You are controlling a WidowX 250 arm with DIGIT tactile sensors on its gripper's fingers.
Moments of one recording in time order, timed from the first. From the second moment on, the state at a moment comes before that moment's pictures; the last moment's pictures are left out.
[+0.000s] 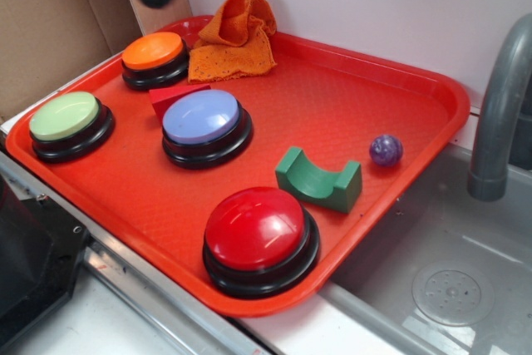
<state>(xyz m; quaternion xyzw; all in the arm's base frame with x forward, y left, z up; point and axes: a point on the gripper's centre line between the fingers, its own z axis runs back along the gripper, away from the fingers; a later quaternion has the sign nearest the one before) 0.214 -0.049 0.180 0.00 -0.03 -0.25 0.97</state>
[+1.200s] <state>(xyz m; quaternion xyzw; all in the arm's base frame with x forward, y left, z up) 0.297 -0.143 0.052 -0.04 -0.04 -0.57 0.82</state>
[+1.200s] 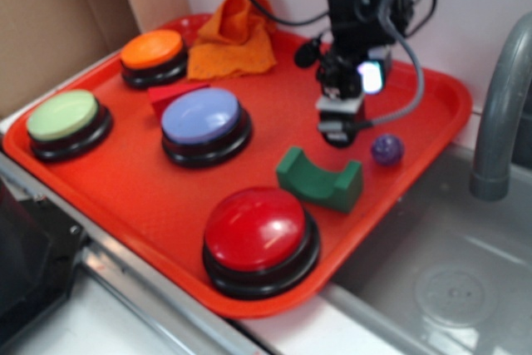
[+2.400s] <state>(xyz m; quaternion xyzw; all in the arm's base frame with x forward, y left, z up) 0.296 -0.158 0.024 -0.09 -0.01 -0.58 0.81</state>
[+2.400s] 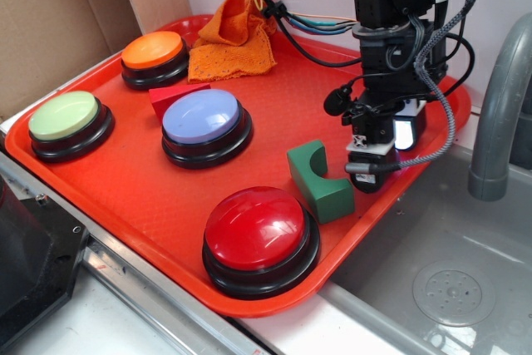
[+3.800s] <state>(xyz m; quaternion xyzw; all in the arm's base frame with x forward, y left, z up) 0.286 -0.050 0.163 0.05 -0.02 -0.20 0.98</state>
